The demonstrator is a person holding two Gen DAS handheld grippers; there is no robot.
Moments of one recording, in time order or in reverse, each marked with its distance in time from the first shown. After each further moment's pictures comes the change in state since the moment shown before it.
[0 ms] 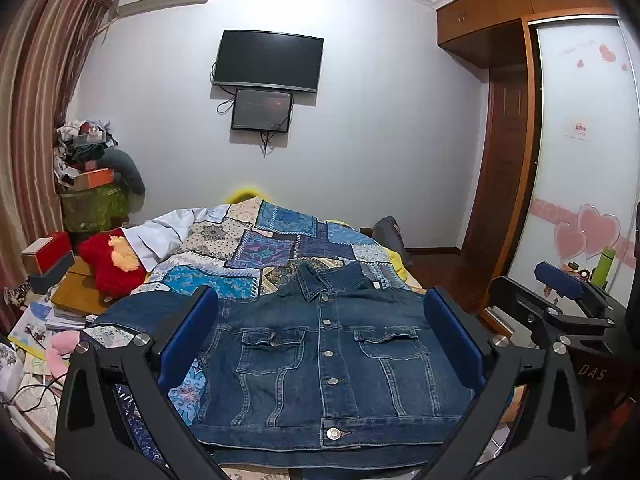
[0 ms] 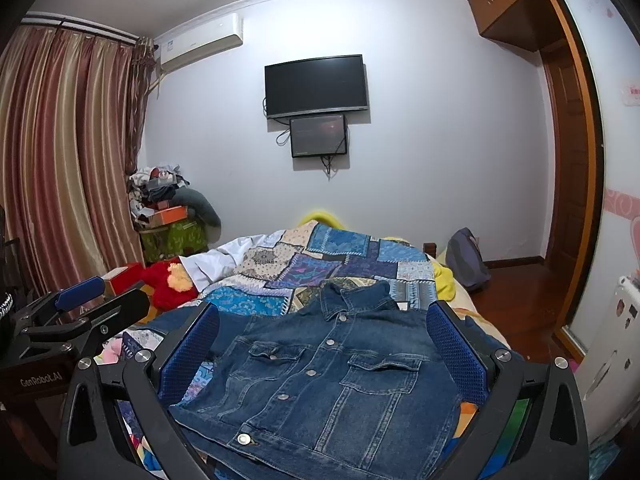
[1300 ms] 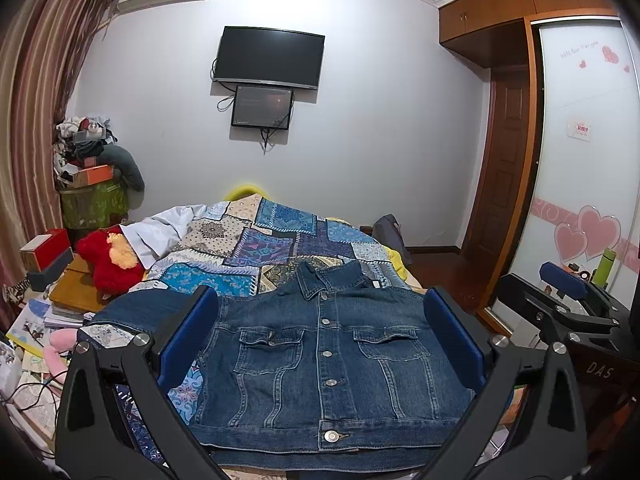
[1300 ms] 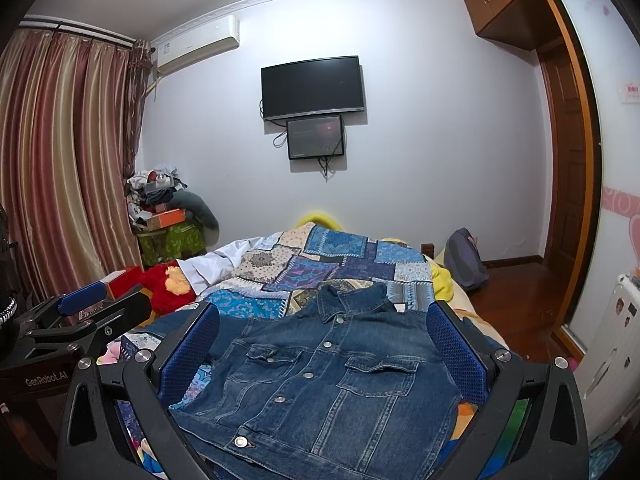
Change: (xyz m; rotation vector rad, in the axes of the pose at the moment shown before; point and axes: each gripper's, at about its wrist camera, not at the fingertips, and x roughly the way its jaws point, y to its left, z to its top) left arm 0.016 0.002 0.000 -0.003 0.014 0.000; right arm -0.002 -0.005 0.006 0.008 -0.002 -0.006
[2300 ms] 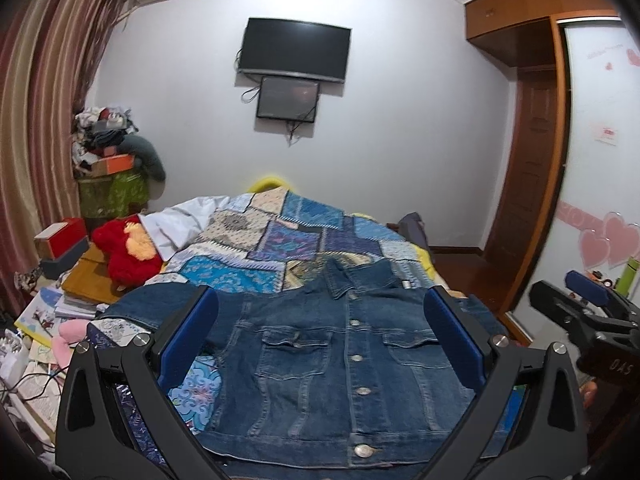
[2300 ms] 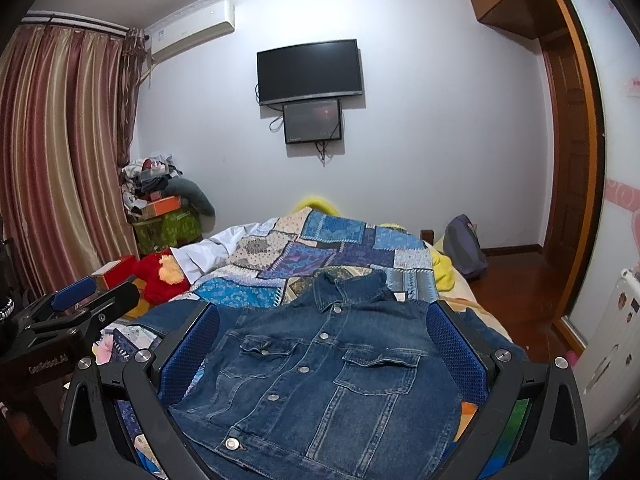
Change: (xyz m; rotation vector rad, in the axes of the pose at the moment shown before) left arm 0.036 0.026 -0.002 -0.045 0.031 0.097; right arm 0.031 -0.002 0.002 0.005 0.062 -0.010
